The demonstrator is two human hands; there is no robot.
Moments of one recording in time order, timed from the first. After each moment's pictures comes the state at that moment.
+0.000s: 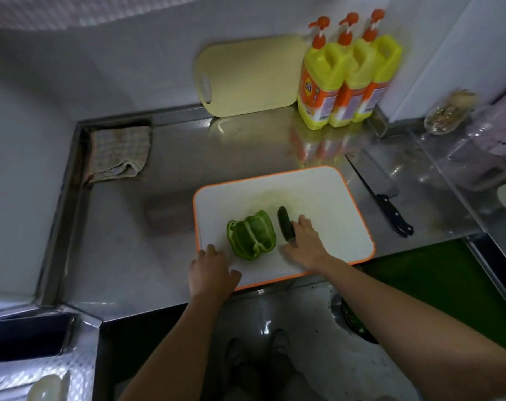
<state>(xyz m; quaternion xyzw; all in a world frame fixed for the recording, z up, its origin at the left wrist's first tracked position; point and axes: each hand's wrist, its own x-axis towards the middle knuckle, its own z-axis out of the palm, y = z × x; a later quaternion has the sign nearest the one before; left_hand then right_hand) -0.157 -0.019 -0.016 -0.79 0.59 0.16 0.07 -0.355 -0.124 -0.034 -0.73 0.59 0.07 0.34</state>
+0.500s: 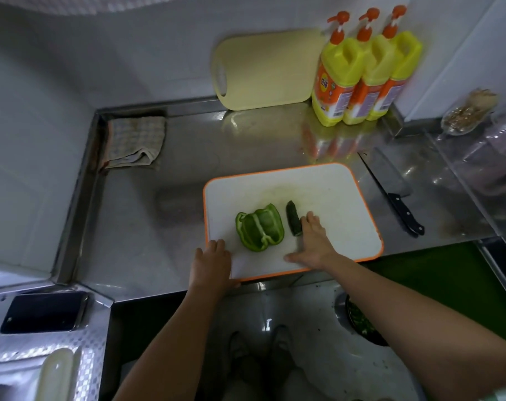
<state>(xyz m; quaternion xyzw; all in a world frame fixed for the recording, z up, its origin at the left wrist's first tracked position) -0.140 -0.001 -0.015 -0.71 0.67 0.08 0.20 -0.355 -0.111 -0.032 -0.75 0.57 0.09 0.31</state>
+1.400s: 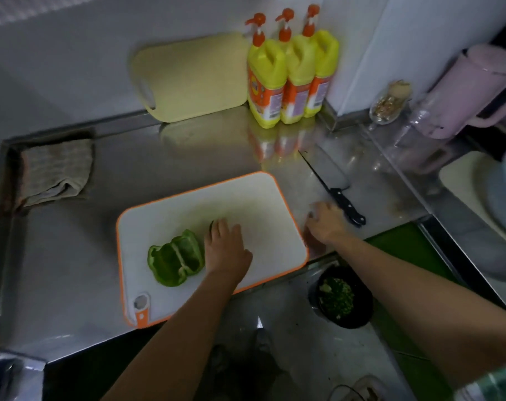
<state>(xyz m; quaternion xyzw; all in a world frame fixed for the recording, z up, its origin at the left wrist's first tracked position) -0.256 -0.092 -0.008 -0.72 0.68 0.12 0.07 -0.472 -0.173 -0.014 -0.61 0.75 -0.01 0.26</state>
